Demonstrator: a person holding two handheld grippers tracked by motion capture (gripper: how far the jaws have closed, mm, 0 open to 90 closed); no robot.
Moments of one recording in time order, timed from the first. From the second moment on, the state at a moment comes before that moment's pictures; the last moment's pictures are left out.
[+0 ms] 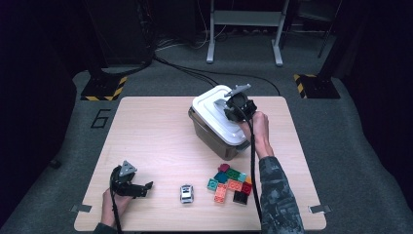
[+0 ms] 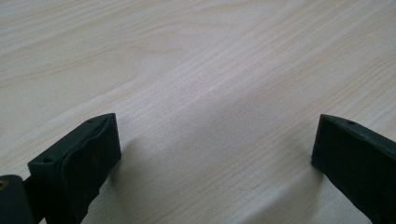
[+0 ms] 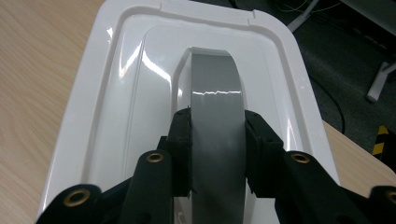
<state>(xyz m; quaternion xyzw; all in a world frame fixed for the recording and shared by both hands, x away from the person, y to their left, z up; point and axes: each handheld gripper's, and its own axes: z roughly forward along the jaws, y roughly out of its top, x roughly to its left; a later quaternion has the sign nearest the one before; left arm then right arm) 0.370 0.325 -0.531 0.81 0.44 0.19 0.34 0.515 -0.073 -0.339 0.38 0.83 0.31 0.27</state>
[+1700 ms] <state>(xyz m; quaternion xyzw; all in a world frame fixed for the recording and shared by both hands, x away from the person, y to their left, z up) 0.370 0.325 -0.530 0.81 0.44 0.19 0.34 0.493 -0.211 -0.339 0.57 0.70 0.30 0.32</state>
